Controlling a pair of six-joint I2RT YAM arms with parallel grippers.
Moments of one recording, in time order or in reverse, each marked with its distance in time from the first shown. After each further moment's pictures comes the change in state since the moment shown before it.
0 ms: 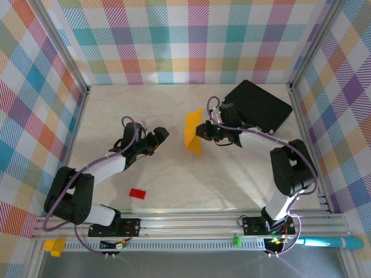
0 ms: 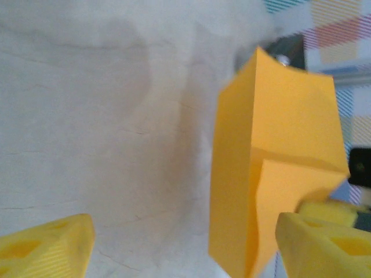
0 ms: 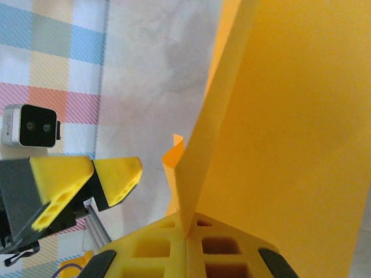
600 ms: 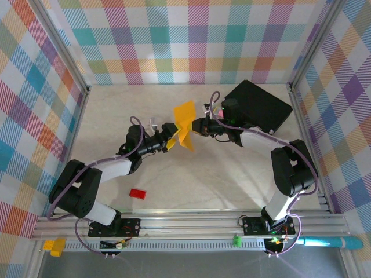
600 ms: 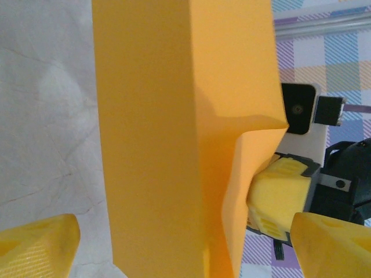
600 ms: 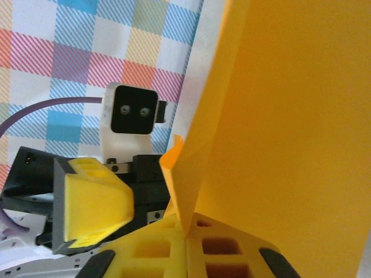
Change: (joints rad) left arm -0.079 0.105 -0.056 0.489 0.209 -0.235; right arm -0.006 -0.002 0.000 0.213 -0.265 0.127
